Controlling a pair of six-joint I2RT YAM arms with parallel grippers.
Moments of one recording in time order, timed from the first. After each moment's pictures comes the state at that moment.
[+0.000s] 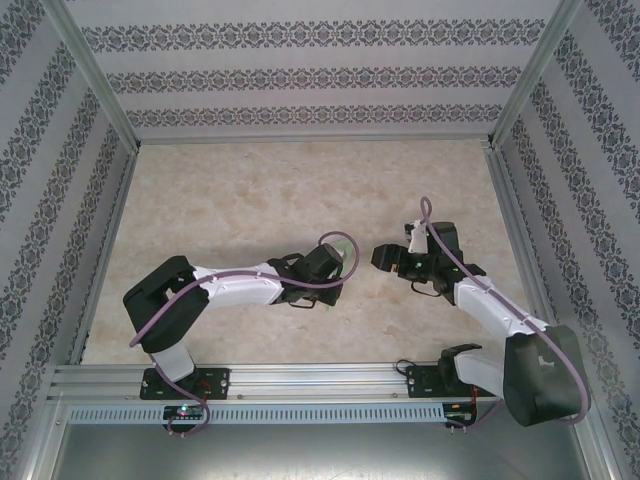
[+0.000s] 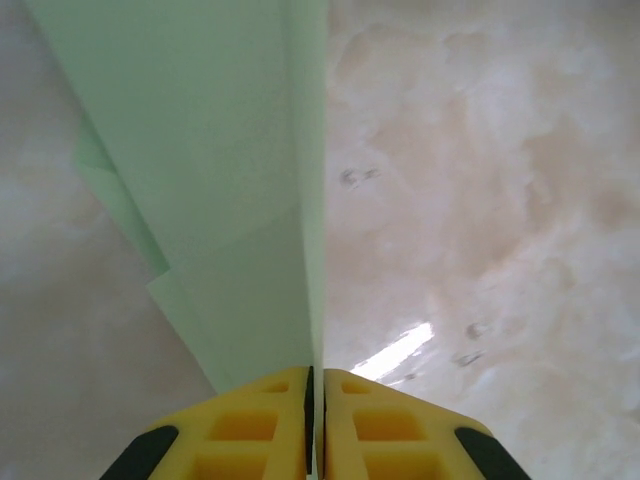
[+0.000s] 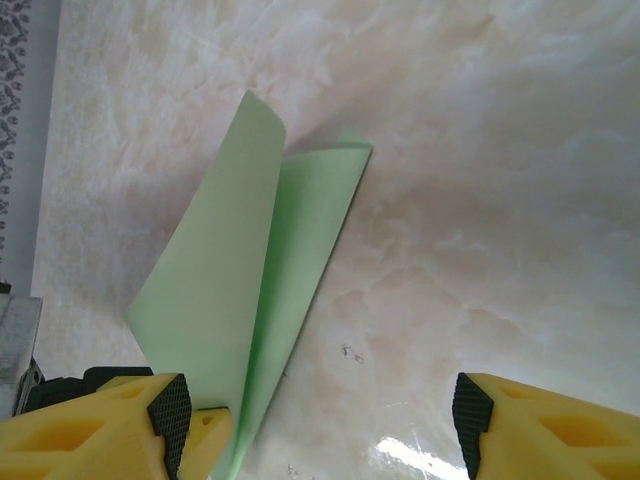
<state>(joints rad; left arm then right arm) -0.93 1.72 0.96 -0.18 0.03 -0.57 0.20 1.16 0.49 -0.13 -0.57 0.55</state>
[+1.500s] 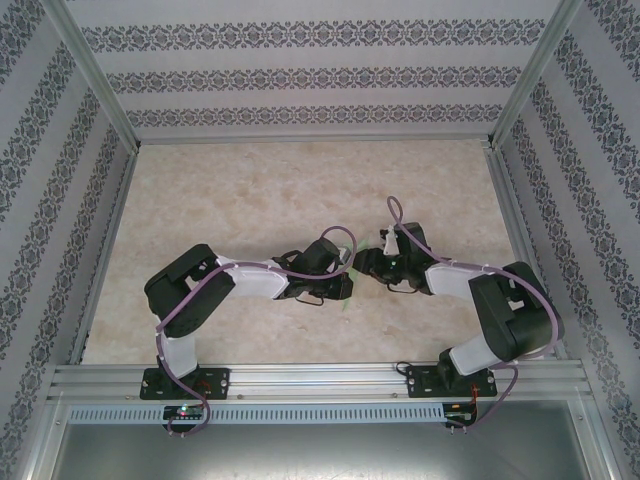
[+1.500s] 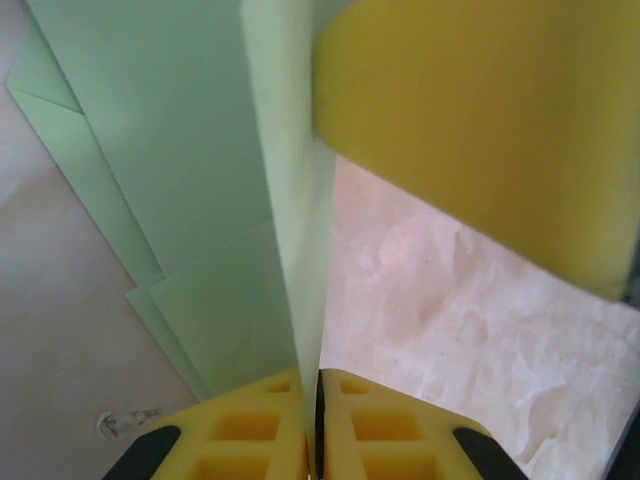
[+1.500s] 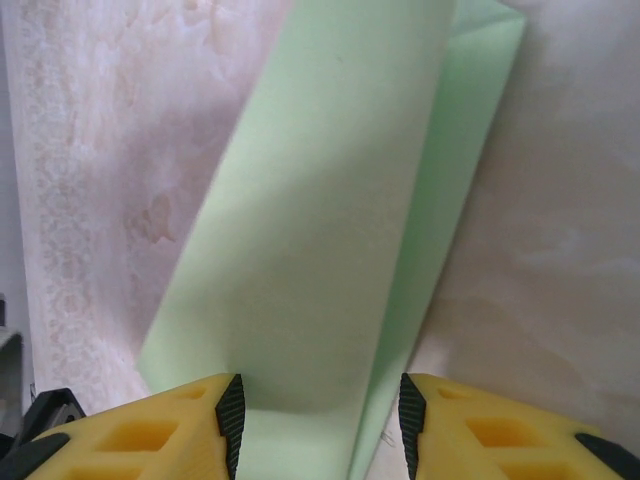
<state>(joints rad) -0.86 1.87 0.95 0.07 0.29 -0.70 0.34 1.51 0.52 0.14 -0.55 0.73</state>
